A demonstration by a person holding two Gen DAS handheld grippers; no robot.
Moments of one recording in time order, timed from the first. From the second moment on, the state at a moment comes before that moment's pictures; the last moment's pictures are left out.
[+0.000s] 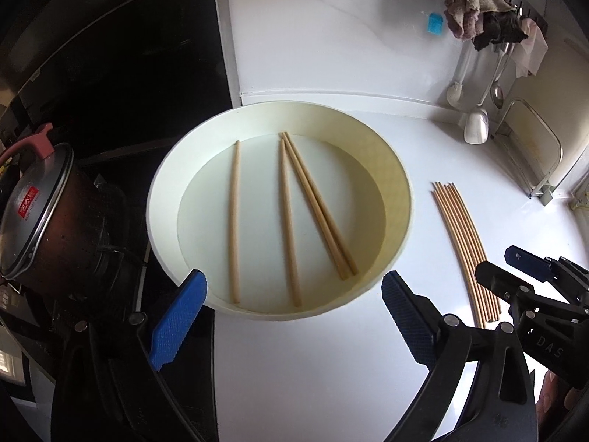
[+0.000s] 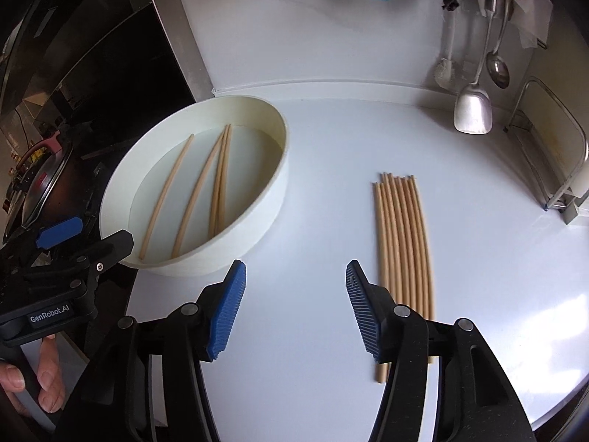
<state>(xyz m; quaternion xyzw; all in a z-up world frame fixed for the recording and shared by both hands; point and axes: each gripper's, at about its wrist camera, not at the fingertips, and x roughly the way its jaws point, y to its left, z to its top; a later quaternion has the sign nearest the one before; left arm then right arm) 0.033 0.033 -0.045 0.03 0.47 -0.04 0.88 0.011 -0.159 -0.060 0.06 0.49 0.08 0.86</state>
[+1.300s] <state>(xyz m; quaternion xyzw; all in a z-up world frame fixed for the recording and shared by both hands) 0.015 -0.114 -0.136 0.00 0.47 -0.03 0.88 0.023 -0.290 -0.165 0.06 0.47 0.03 0.88</state>
